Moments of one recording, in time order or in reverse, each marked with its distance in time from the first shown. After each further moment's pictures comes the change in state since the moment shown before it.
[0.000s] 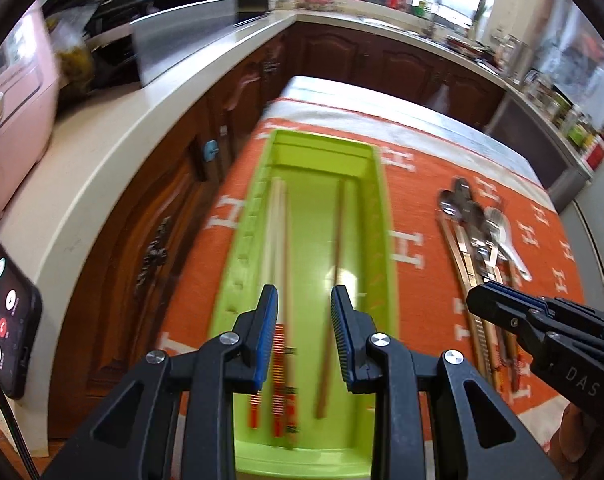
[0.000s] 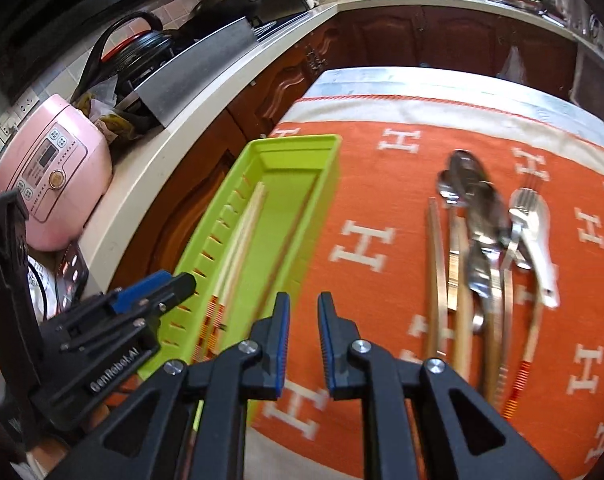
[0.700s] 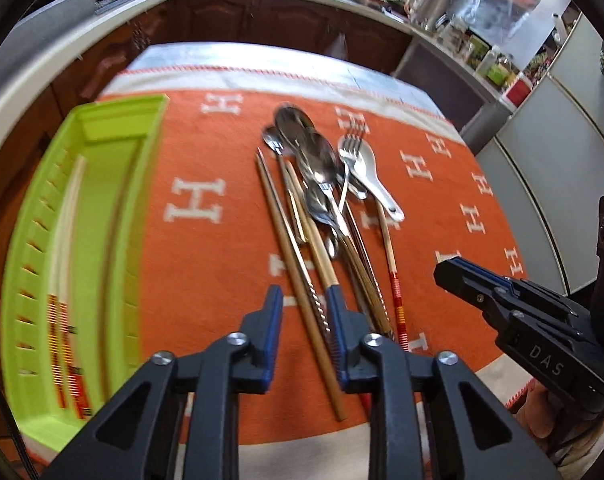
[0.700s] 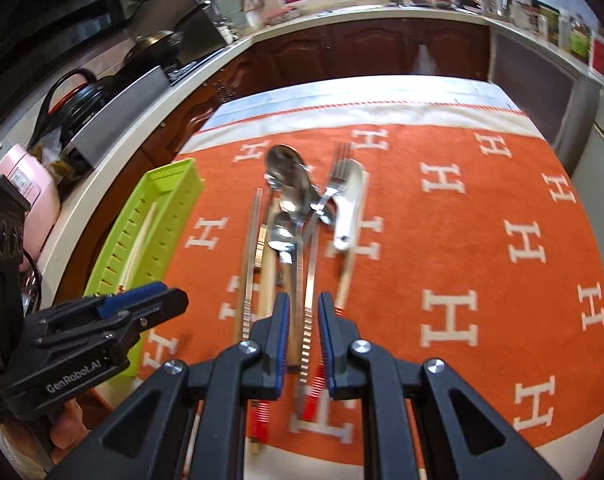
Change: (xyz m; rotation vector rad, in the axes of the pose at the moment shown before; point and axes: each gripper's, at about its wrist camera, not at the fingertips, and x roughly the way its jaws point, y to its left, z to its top) left arm 0.033 -0.134 -0.028 0.145 0.149 -0.267; right arm -0.061 -0.122 -0.055 0.150 -0.096 -0.142
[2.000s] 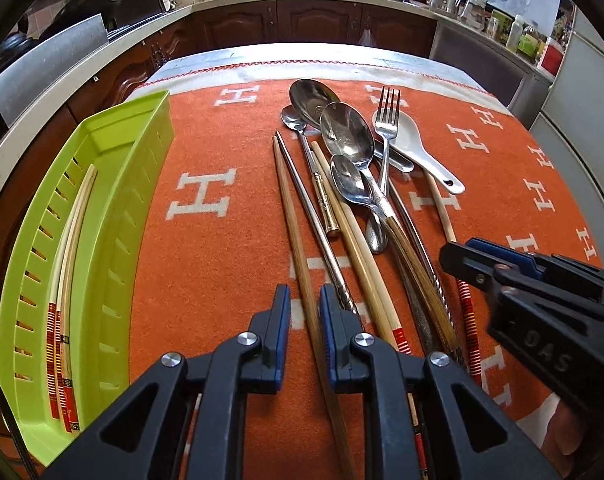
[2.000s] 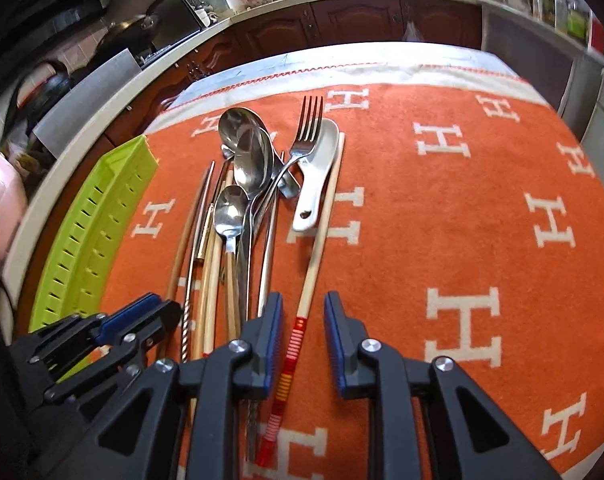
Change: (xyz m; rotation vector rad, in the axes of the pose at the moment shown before) left arm 0.049 -0.016 -0.018 0.074 -0.066 0.234; right arm 0.060 -0.002 -0.003 -0.013 0.039 -0.091
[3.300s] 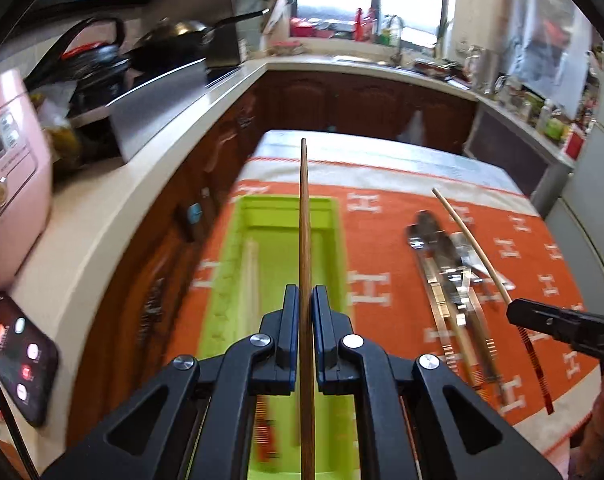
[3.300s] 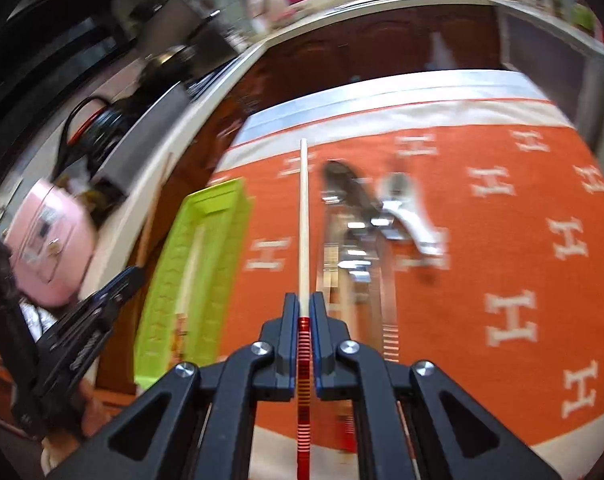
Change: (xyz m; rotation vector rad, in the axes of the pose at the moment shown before) left arm -0.107 0.139 0.030 -0.131 -0.200 0.099; right arm -0.064 0.066 0.034 0.066 0.005 0.266
